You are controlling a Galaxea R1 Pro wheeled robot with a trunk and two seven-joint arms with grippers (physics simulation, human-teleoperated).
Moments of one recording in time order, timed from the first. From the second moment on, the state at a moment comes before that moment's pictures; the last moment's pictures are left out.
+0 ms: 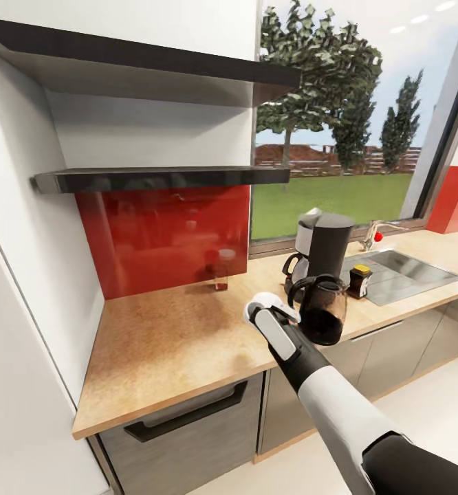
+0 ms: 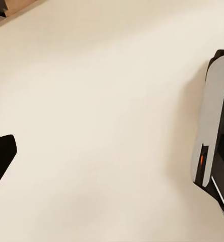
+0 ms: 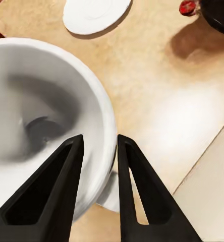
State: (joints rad) left arm -0.06 0.19 -0.18 0.04 0.21 -0.19 0.12; right arm -0.89 0.17 0.38 -0.78 -0.99 0.29 -0.88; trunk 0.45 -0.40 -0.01
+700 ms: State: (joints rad) left arm -0.05 0.17 -0.18 0.04 0.21 -0.17 0.12; right arm -0.89 0.17 0.44 -0.69 -1.11 0.19 -0.83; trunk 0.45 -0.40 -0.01
